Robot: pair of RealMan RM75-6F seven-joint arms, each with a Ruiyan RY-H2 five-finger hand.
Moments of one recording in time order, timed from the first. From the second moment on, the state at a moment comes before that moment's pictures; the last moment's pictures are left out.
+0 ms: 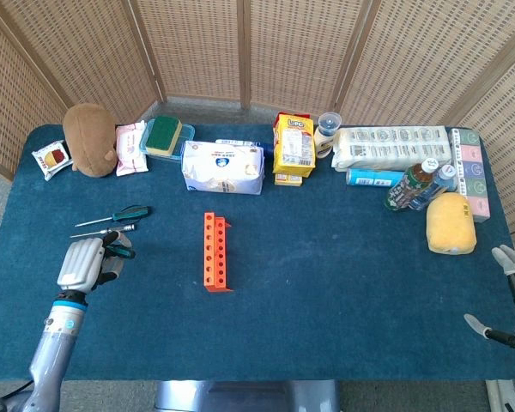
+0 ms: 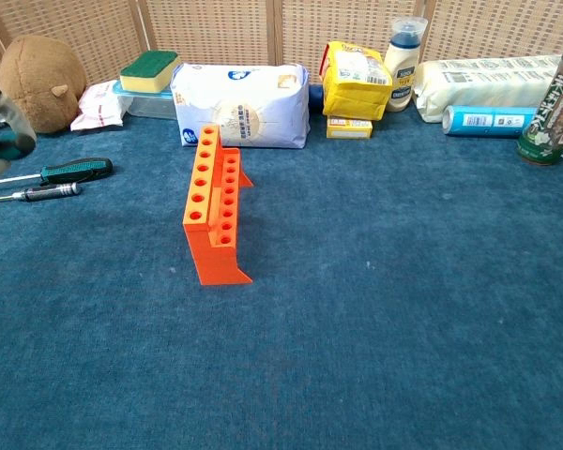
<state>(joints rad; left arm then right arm) -0.35 -1.34 -0.18 -1.83 1.17 1.25 0.18 -0.01 -0.99 0.06 -1.65 -1.58 1.60 0.25</state>
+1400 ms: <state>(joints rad) -0.46 -1.23 -0.02 -1.81 1.69 1.16 -1.37 0.01 -1.02 0.05 -1.67 -1.57 1.57 0.15</state>
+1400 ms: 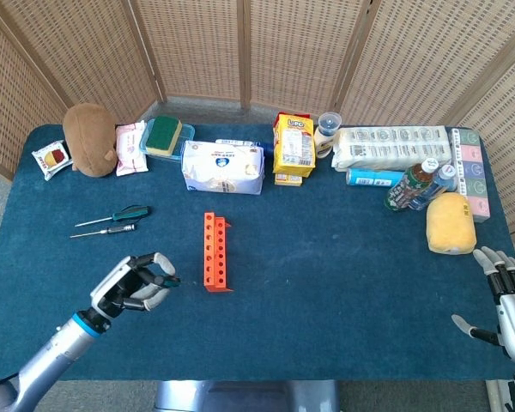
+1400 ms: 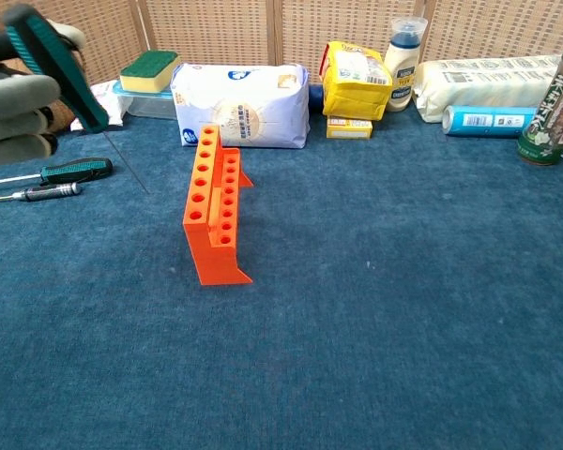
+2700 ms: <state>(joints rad) -0.55 -1.34 -0.07 -1.83 1.50 1.06 -1.16 0.01 -1.00 0.06 -1.66 -1.56 1.58 0.21</state>
